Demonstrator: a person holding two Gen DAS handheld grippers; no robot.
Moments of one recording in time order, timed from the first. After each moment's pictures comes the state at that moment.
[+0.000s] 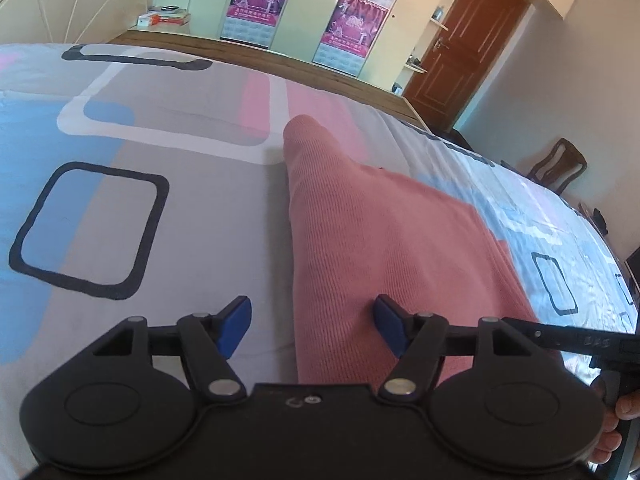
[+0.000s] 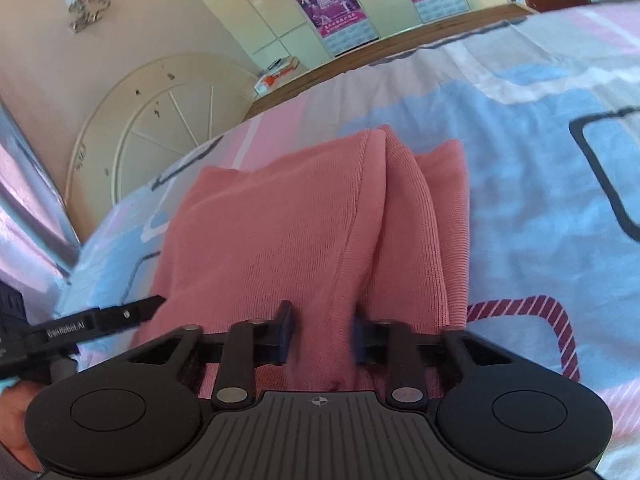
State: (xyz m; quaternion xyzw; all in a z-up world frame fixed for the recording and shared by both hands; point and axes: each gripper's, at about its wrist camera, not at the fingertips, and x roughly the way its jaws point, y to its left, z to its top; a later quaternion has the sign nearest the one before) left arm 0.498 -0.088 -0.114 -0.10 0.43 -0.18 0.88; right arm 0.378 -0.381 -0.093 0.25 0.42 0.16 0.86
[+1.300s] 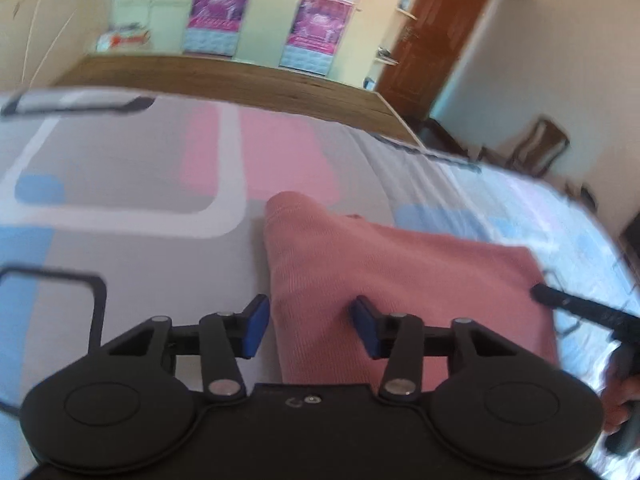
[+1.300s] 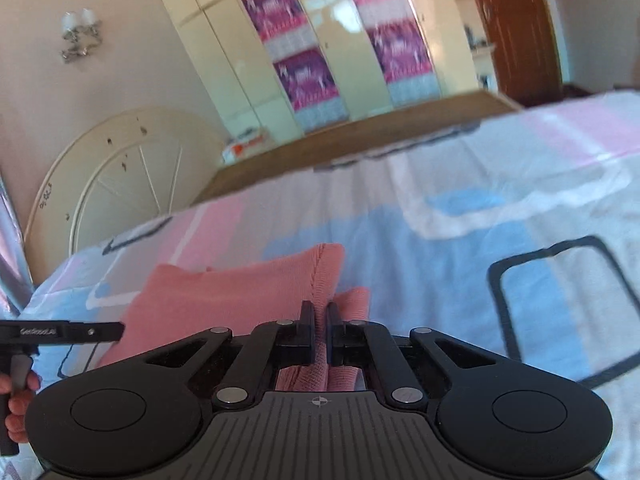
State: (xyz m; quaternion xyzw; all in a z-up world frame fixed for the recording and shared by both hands) left arm 0.557 -0.133 -0.104 -0.04 0.42 -0.21 0.88; right arm 0.393 -0.434 -0.080 0.21 0.31 0.08 0.92
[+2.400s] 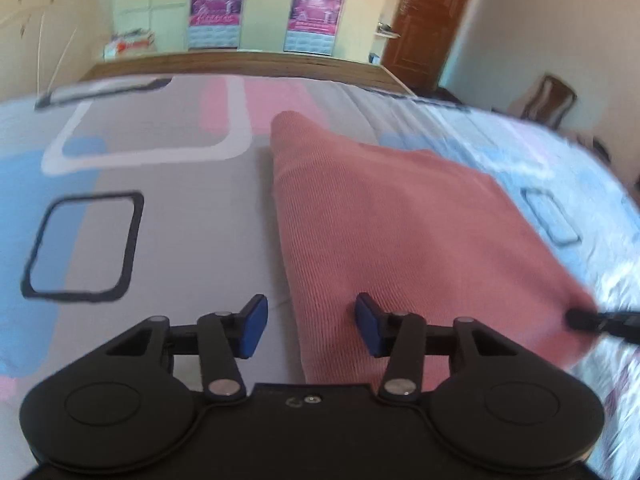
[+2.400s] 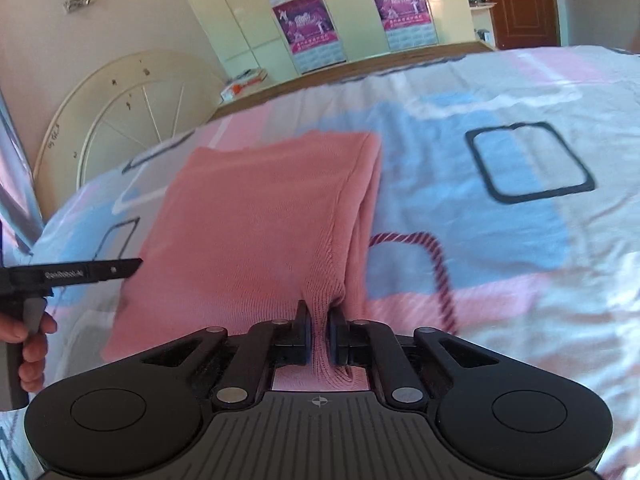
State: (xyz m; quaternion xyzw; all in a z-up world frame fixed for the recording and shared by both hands) left arm 0.466 -0.127 -0.098 0.02 0.43 -0.19 0.88; right arm 0.277 -0.401 -0.069 0.20 0.40 0.09 0.89
